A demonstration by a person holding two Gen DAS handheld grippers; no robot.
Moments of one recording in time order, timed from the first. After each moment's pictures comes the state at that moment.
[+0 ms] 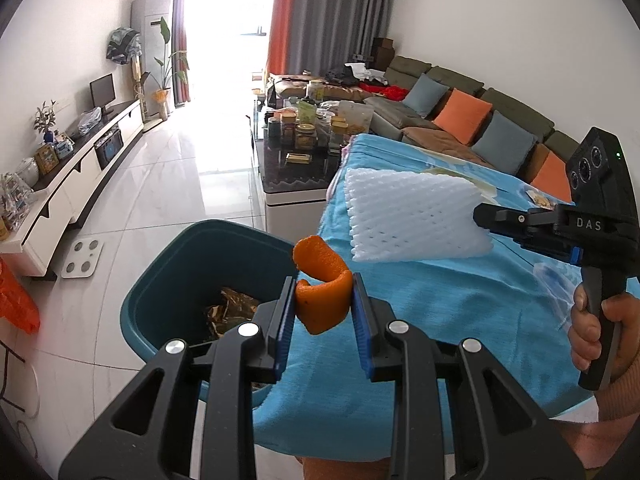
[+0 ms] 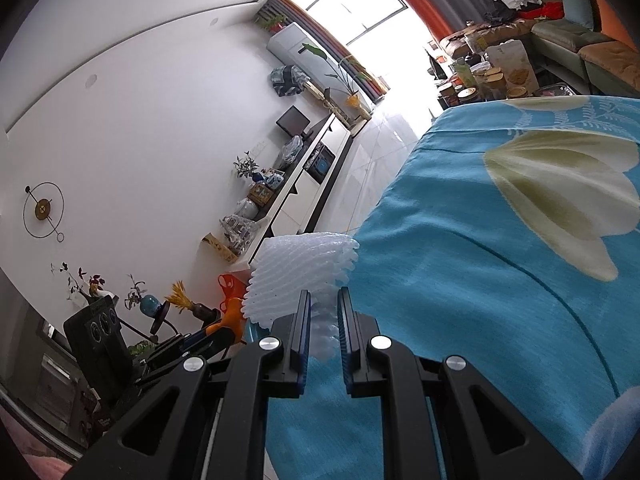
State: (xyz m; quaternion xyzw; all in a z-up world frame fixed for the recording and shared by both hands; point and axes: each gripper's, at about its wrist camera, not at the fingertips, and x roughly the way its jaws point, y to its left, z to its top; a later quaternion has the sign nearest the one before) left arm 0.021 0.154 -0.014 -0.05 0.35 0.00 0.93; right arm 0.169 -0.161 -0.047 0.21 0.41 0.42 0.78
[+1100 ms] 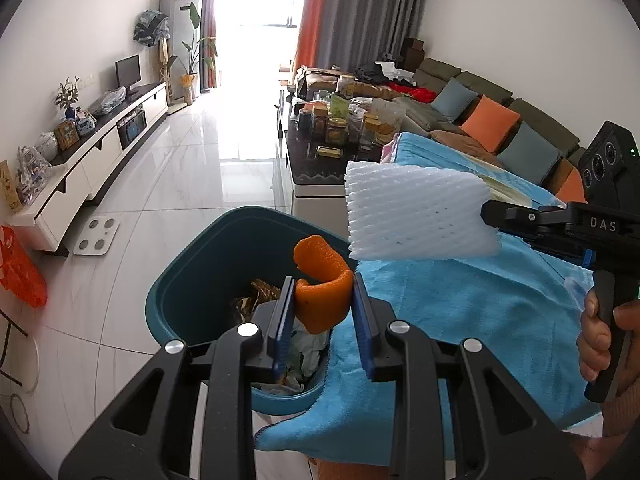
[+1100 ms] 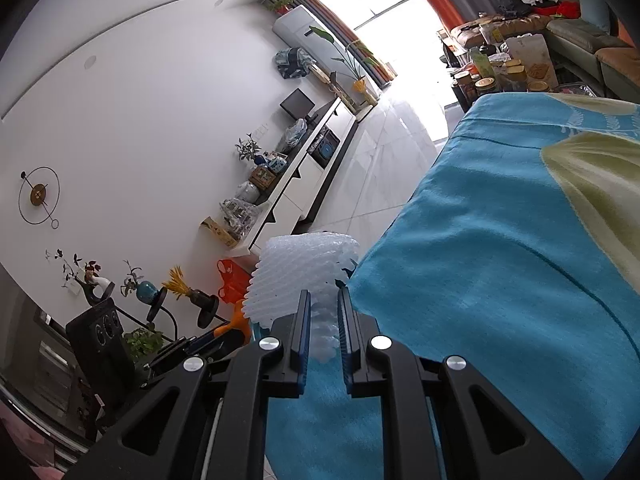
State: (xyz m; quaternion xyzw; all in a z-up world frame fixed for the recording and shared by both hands) left arm 0.027 0.179 -0.025 -0.08 0.36 0.04 0.93; right arm 0.179 -0.112 -0.043 0.18 0.43 0.44 0.77
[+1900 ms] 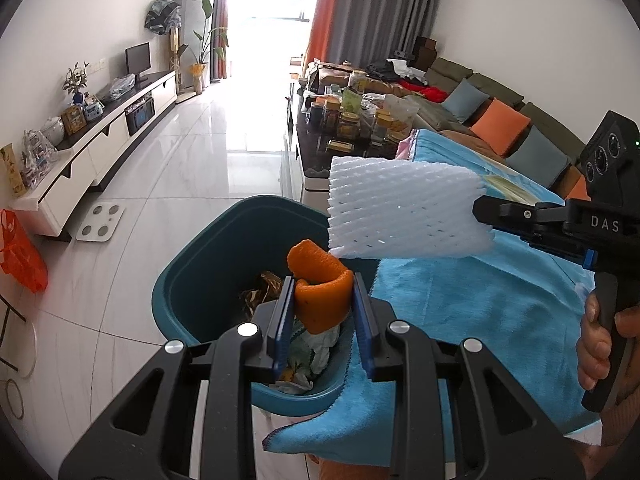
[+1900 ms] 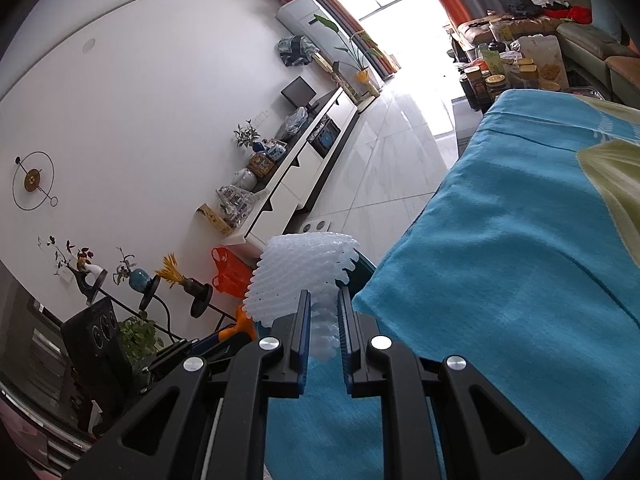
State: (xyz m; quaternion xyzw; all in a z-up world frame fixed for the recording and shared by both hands) left arm 0.036 0.190 -0.037 -0.10 0.37 0.06 0.92; right arm 0.180 -0.077 -0.040 0.16 0.43 0.44 0.77
